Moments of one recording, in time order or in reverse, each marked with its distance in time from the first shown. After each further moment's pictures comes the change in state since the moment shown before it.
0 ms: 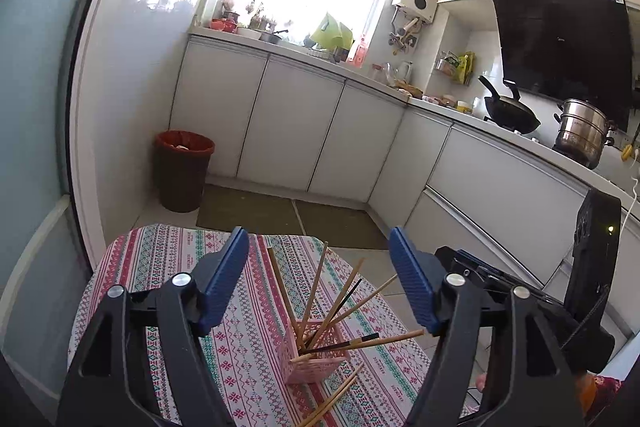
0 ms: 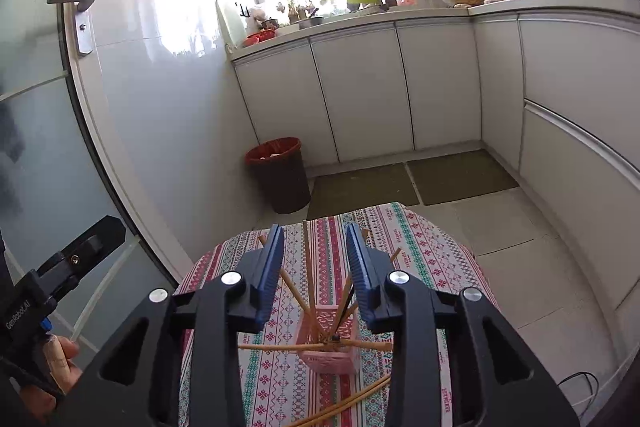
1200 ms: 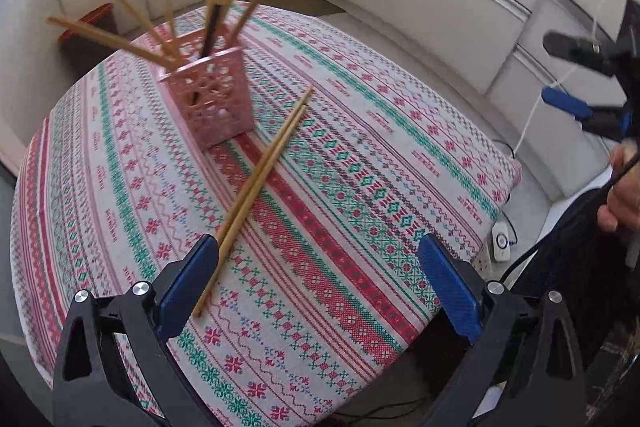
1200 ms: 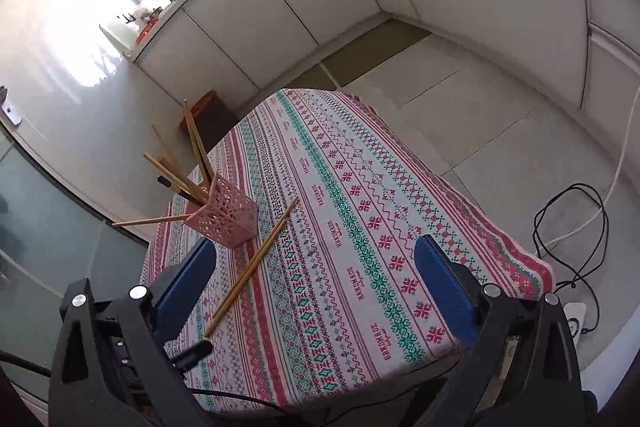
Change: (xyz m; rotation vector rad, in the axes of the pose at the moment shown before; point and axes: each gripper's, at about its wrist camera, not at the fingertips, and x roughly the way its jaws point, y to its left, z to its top) left arm 0.074 -0.065 -0.222 0.444 0.761 -0.115; right arm -0.072 -0.187 -0.156 0.475 0.242 -0.065
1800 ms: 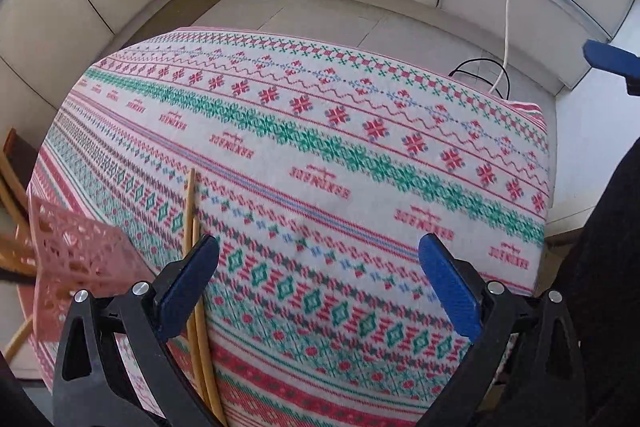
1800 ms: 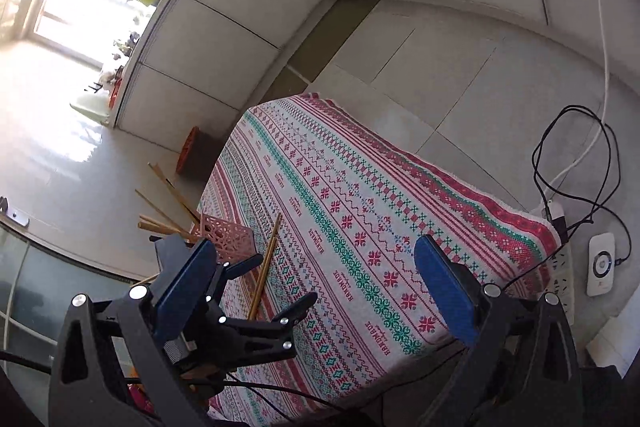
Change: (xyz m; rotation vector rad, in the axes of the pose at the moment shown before) left arm 0.119 -0.055 0.094 0.432 0.158 -0.039; right arm 0.001 -0.066 0.012 0.320 0.020 0.059
